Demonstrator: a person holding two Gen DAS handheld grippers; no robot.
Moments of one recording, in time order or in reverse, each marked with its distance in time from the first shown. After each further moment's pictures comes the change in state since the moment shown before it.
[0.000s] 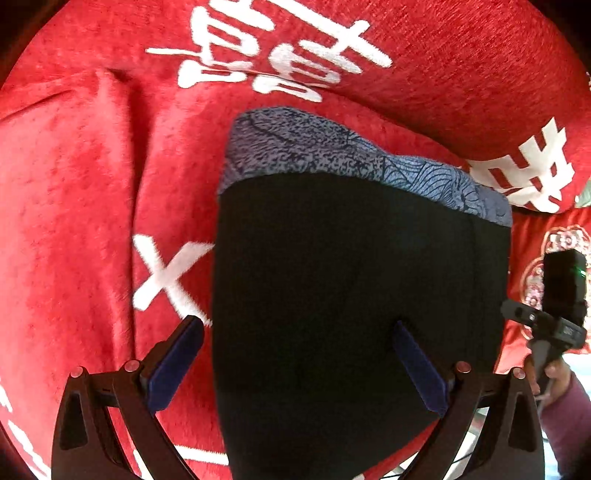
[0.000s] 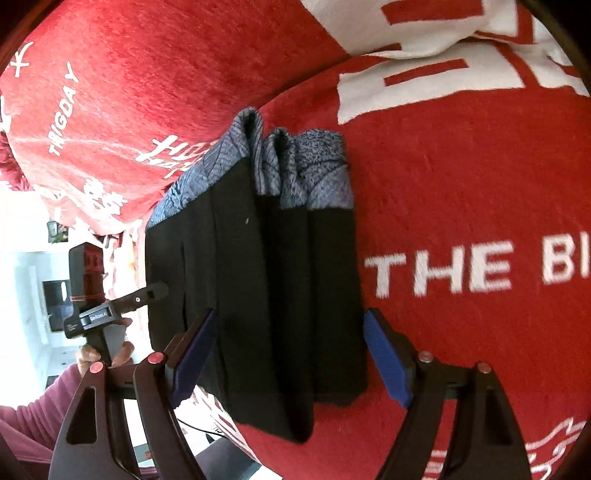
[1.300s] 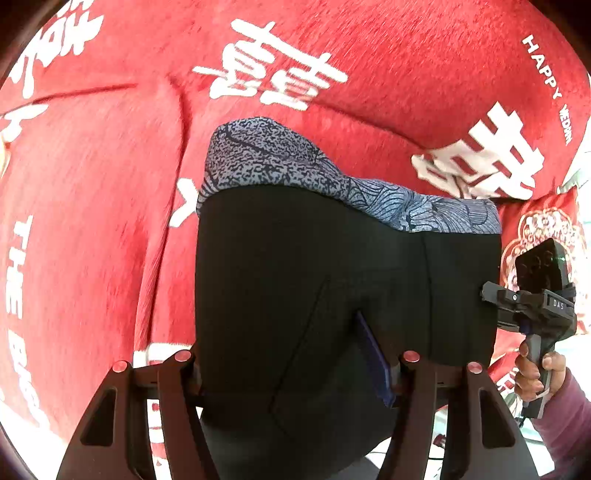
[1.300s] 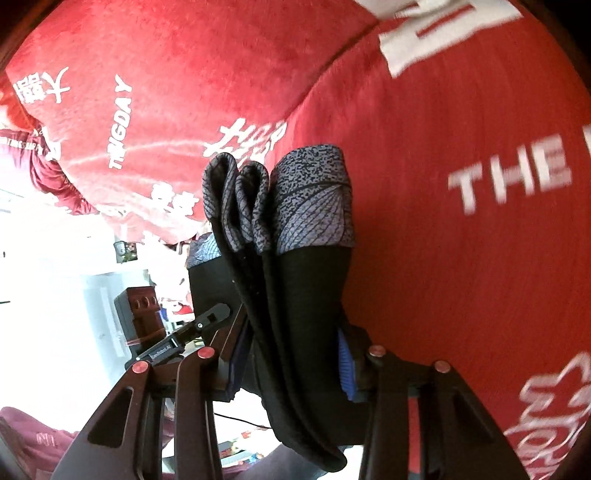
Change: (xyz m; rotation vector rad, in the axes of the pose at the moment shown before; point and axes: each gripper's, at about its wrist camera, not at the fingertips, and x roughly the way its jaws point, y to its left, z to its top) left arm -0.066 -0.019 -0.093 -0.020 -0.102 0.031; right arm -0.012 0.027 -0.053 0.142 0.023 0.313
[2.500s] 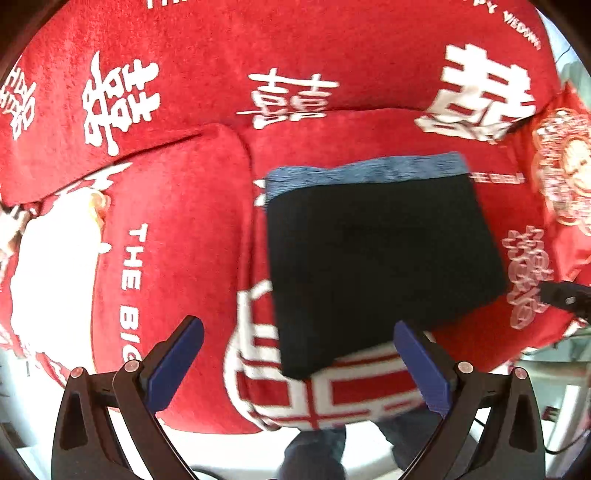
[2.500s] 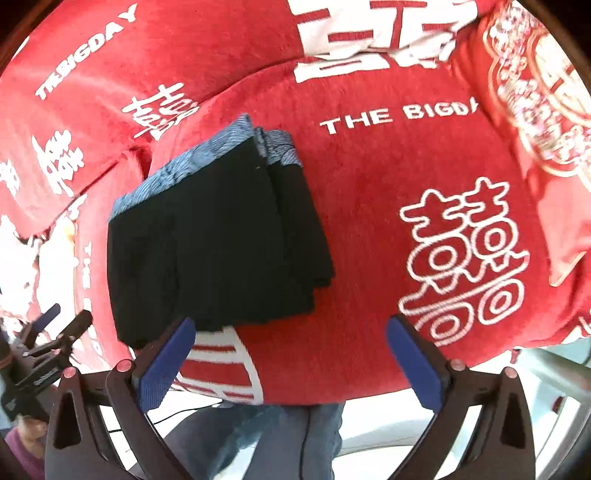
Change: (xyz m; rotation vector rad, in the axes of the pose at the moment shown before) left arm -0.097 -0.016 -0.117 0.256 -0.135 0.339; right arm -0.005 0.083 -0.163 -0.085 -0.243 -0.777
